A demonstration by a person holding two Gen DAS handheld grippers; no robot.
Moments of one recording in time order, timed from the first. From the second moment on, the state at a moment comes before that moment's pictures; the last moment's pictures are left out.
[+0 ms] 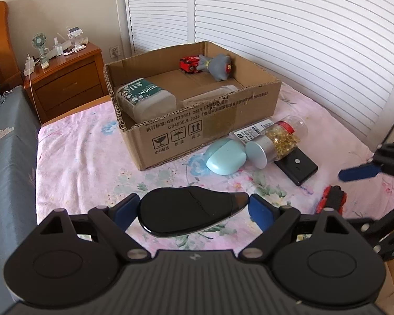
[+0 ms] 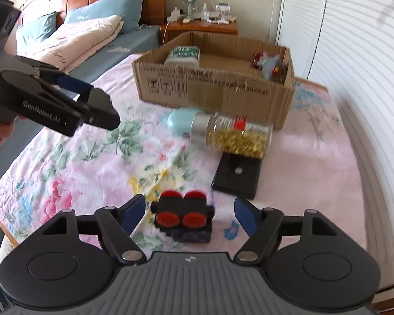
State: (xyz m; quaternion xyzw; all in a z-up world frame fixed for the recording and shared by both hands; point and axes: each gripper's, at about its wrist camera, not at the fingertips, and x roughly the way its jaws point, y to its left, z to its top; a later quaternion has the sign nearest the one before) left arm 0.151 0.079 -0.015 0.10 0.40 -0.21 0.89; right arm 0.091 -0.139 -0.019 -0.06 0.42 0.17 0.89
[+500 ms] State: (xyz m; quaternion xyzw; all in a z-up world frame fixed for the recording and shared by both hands) left arm 0.151 0.080 -0.009 0.10 0.40 -0.22 0.88; right arm 0.097 -0.135 -0.017 -0.07 0.42 0.16 0.89
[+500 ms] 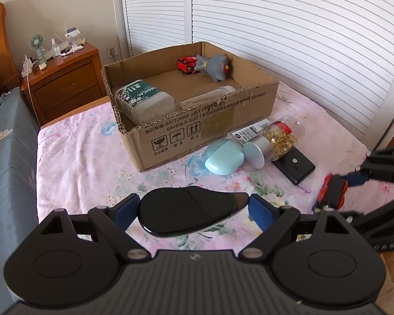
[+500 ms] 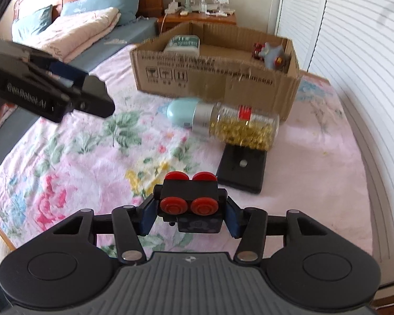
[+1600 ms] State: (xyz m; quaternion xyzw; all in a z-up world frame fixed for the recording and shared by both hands) left arm 0.261 0.051 0.052 0.10 0.35 -0.20 0.91; right arm 0.243 -0.182 0.057 -0.04 0.35 0.12 0.93
